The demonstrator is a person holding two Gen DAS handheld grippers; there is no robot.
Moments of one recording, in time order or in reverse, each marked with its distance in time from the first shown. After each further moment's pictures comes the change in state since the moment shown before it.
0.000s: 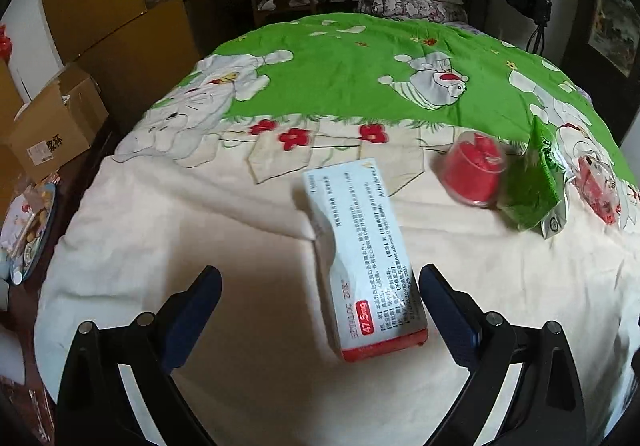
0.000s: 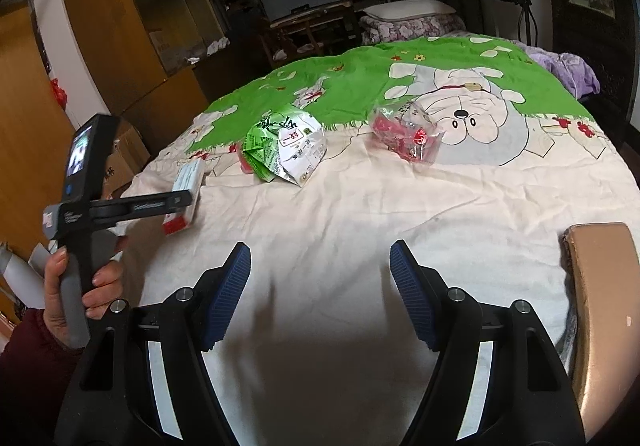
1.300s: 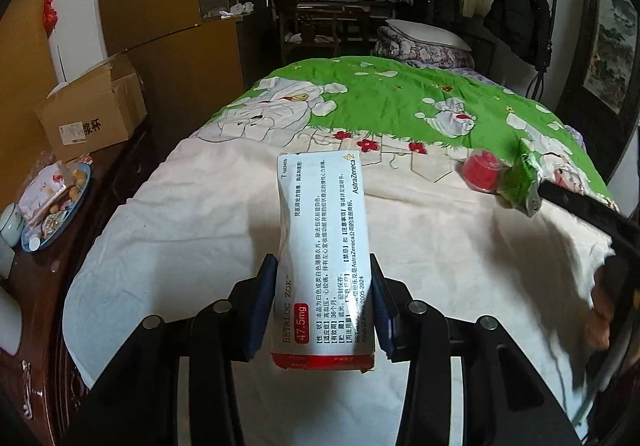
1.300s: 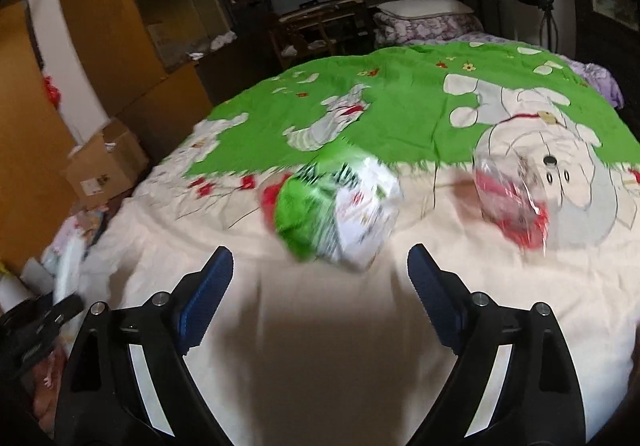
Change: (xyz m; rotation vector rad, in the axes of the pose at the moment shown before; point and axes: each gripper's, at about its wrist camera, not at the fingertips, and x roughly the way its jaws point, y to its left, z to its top) left arm -0.083 0.078 -0.067 -0.091 -0.146 -0.015; right arm 0.106 0.050 0.068 -0.021 0.020 -0.021
